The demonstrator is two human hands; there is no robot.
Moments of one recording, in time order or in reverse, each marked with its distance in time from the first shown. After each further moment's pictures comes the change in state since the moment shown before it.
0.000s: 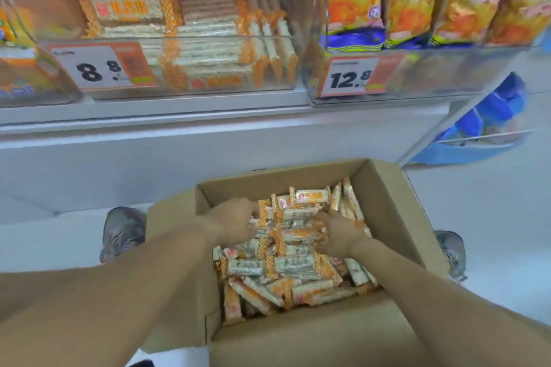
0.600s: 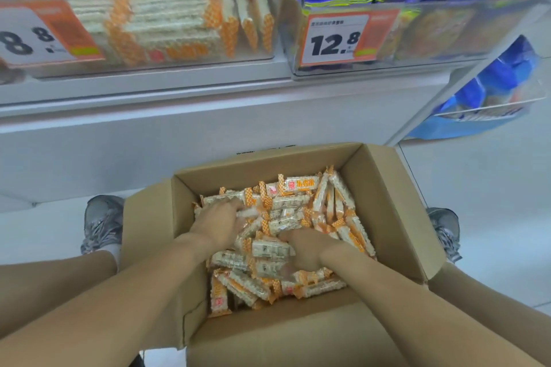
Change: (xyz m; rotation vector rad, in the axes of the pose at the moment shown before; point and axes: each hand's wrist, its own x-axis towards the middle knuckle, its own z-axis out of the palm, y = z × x) left_hand 0.034 -0.010 0.084 -0.069 0.184 -0.089; right_hand -0.009 -0.026 0.047 0.010 -0.318 -0.108
